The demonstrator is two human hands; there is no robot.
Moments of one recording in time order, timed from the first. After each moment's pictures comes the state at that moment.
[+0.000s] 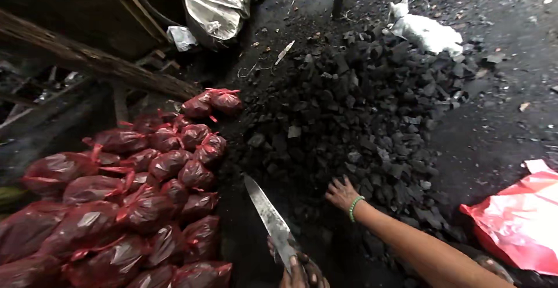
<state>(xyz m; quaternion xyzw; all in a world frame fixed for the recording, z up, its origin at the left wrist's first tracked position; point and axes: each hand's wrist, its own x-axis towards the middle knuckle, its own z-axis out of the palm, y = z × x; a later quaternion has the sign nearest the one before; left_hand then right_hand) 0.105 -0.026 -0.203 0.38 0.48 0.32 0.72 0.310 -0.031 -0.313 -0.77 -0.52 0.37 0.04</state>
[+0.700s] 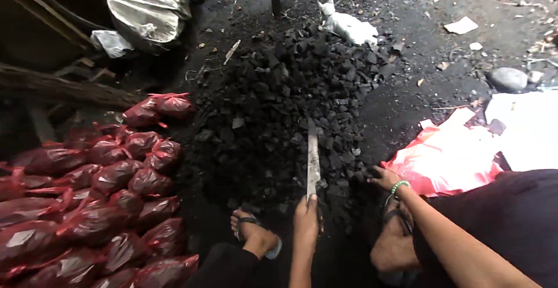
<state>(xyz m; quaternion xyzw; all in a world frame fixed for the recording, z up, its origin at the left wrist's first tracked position) 0.159 -0.111 -0.195 0.68 0.41 -0.08 0.60 0.323 -0.326 -0.327 -0.86 -0.06 0.42 0.30</state>
